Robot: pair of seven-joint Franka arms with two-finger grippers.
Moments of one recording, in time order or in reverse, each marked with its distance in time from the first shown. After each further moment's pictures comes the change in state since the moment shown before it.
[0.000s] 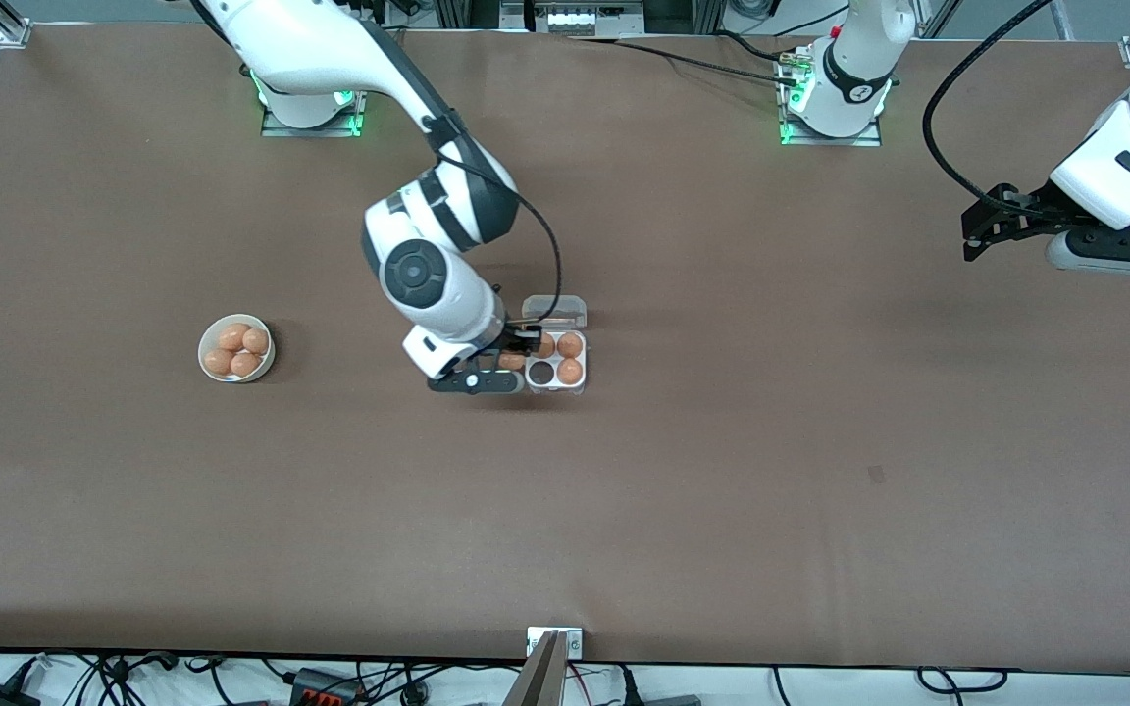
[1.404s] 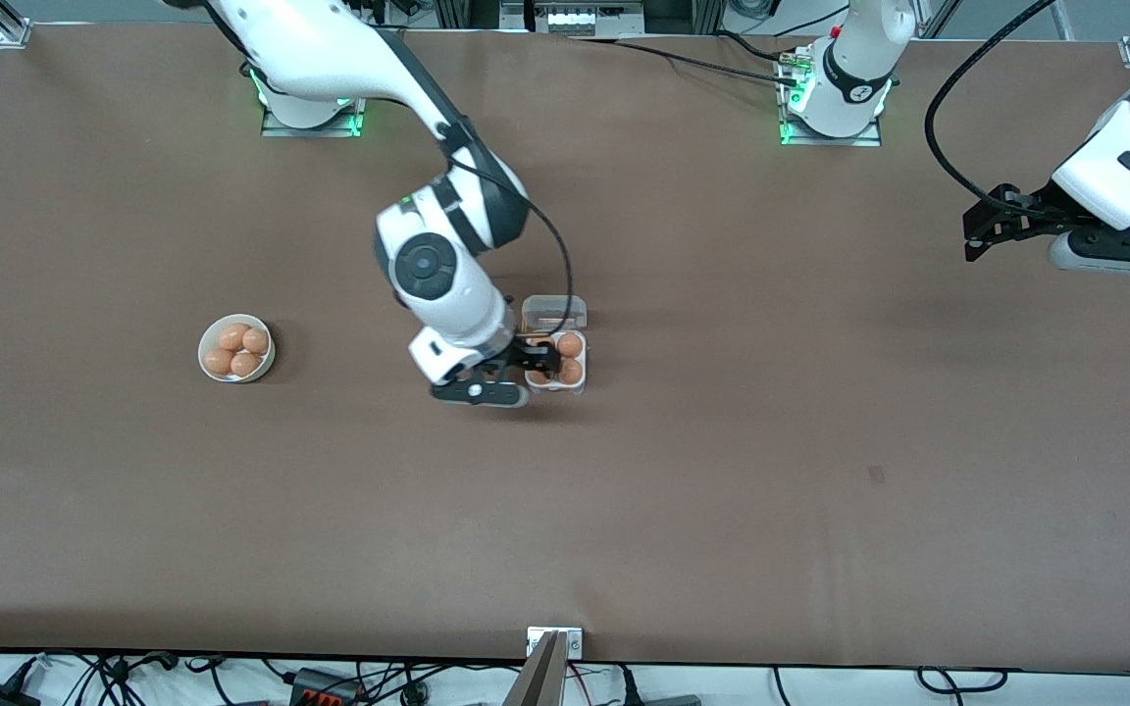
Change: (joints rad) left arm 0.002 0.000 0.000 0.000 0.000 0.000 0.000; right arm 0.020 -0.034 -0.088 0.052 -0.053 -0.028 0.056
